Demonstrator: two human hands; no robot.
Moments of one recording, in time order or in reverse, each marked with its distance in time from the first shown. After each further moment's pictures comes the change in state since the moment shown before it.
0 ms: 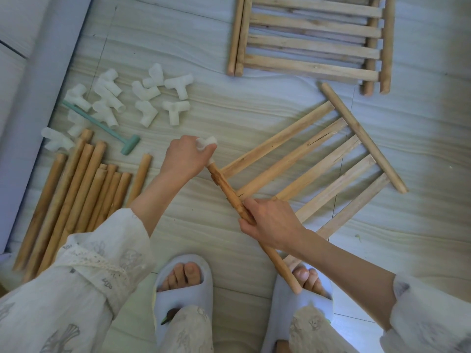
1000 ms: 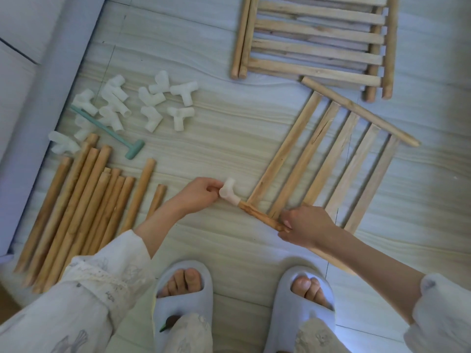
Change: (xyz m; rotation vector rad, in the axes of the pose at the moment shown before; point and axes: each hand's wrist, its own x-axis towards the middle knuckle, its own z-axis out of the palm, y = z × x) left_hand -0.029 -0.024 0.030 -0.290 -0.477 -0.016; right_hand -0.012 0.059 -0.011 -0.304 -0.382 0.189
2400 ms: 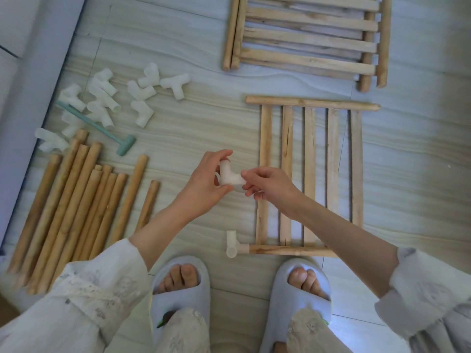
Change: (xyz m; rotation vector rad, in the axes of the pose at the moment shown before) left_hand -0.003 0.007 0.018 0.000 0.259 0.454; right_hand 0.029 -0.036 -0.043 1.594 0.147 0.103
